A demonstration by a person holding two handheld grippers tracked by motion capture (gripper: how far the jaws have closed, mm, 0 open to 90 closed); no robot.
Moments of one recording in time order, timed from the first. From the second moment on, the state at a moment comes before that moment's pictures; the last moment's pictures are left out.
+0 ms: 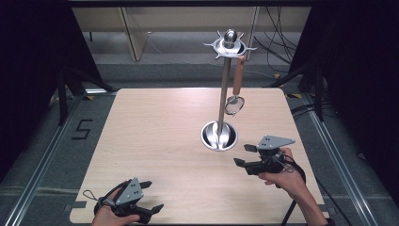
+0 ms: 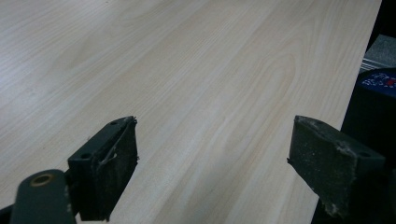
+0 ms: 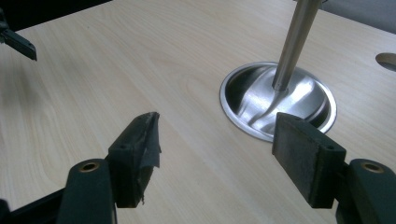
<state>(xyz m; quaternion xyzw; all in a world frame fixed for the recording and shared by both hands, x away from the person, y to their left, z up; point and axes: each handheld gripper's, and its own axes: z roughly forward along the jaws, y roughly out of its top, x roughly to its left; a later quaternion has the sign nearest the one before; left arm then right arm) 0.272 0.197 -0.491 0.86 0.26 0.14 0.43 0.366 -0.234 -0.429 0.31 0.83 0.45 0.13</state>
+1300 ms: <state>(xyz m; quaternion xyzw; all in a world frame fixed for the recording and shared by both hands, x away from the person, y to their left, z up) 0.272 0.198 -0.492 0.86 0.26 0.14 0.42 0.322 -0.264 -0.480 0.35 0.81 0.45 0.12</state>
